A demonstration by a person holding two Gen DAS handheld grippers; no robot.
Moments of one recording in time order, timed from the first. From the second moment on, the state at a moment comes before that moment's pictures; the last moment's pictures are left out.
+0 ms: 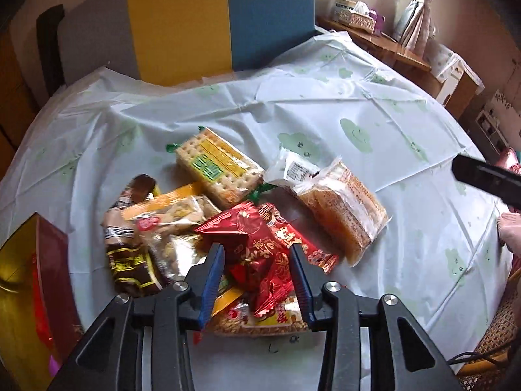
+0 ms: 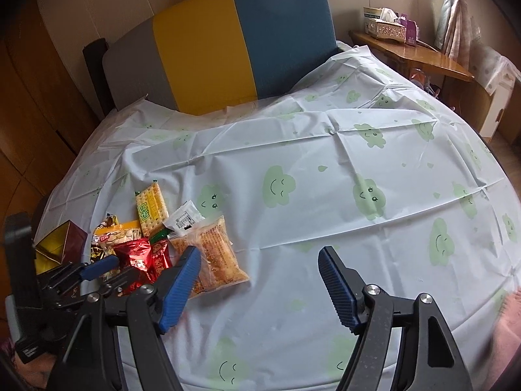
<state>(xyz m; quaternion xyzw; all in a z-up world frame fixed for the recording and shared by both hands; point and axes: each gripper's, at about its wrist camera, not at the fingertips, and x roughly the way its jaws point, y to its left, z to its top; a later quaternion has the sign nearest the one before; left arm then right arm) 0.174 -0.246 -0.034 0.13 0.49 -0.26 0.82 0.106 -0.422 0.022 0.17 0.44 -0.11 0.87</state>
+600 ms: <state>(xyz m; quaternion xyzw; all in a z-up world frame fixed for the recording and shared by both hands) 0.159 -0.251 -0.048 0.10 0.51 -0.32 0.79 0.108 -0.420 0.018 0.15 0.45 -0.13 0.87</state>
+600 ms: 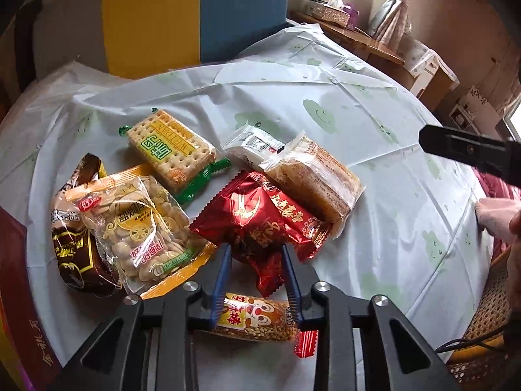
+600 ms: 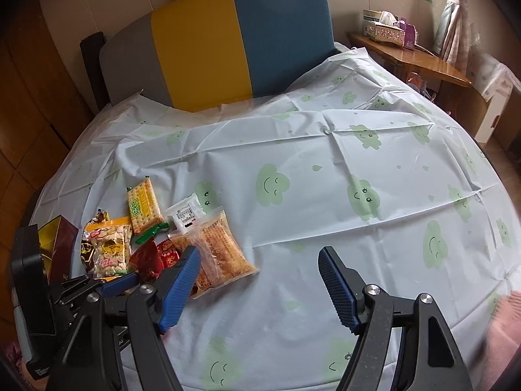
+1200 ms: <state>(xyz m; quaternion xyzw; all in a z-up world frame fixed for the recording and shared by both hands) 0.190 -0.280 -0.059 0.04 0.56 -0.24 0.80 0.108 -0.419 0.018 0.15 0.45 -0.12 0.87</state>
